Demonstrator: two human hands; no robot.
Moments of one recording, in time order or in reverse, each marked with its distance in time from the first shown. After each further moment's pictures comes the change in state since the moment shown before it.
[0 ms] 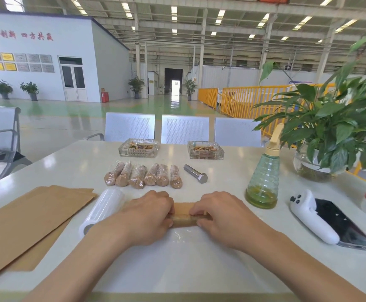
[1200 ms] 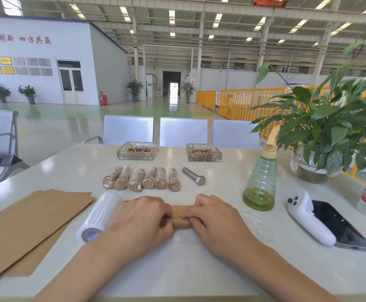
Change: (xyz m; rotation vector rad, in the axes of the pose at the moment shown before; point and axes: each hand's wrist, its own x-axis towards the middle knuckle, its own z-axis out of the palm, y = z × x) left_hand -0.012 -0.002 0.020 0.086 0.341 -0.060; right_hand -0.005 -0.005 0.025 0.088 0.128 0.038
